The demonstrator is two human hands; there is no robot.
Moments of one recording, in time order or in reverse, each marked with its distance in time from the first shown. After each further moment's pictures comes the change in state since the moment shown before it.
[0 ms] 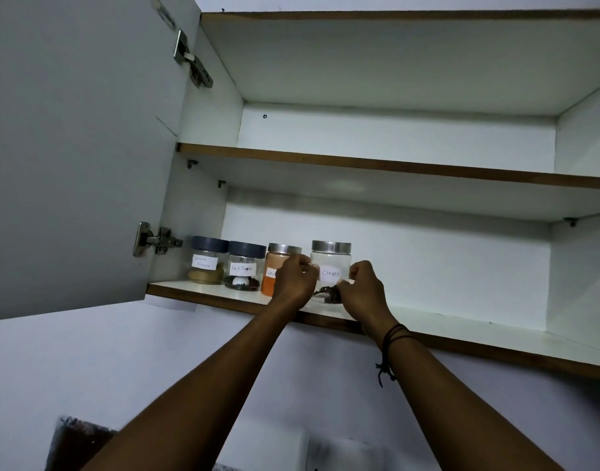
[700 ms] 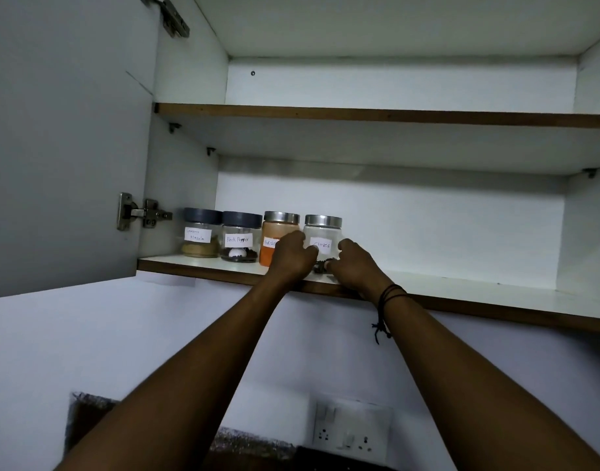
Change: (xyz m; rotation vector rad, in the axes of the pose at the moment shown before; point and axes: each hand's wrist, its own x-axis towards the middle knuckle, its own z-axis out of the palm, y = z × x) left_hand 0.019 -0.027 0.006 0.268 -0.091 0.098; right_hand 0.024 0.018 0.022 -0.180 -0.255 0.005
